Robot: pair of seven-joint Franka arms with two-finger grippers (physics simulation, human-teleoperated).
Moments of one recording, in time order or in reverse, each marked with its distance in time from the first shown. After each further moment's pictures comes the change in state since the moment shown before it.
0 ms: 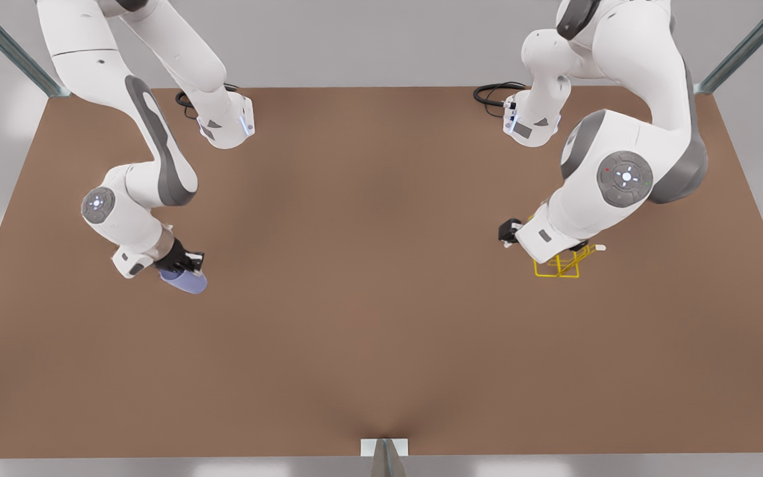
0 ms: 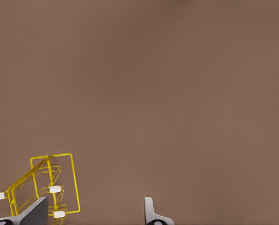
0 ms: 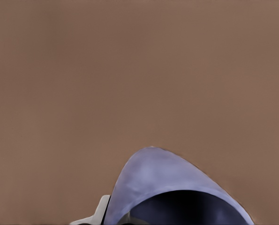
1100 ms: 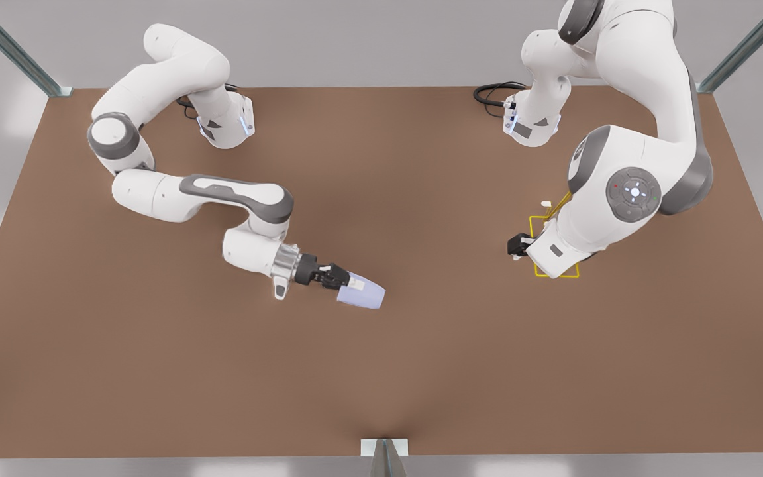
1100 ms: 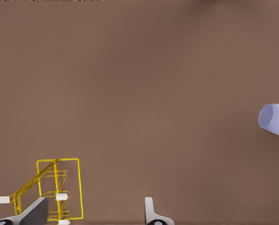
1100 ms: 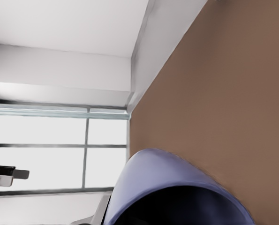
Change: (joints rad) left arm 0.026 0.013 0.004 -0.016 0.029 0.037 -0.031; right arm 0.231 1.275 0.511 0.273 -0.361 0.753 0.204
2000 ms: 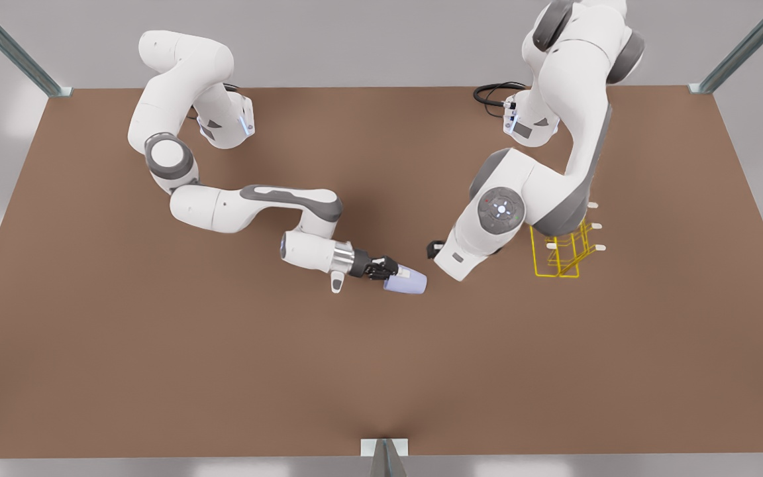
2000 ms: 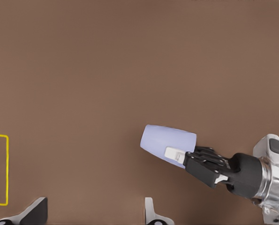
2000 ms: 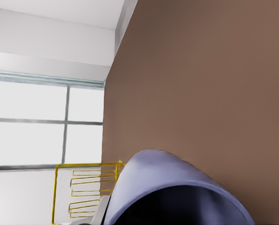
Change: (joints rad) left arm -0.221 0.121 -0.005 -0.046 -0.043 0.150 -0.419; right arm 0.268 0.130 -0.130 0.217 -0.338 -0.011 0.240
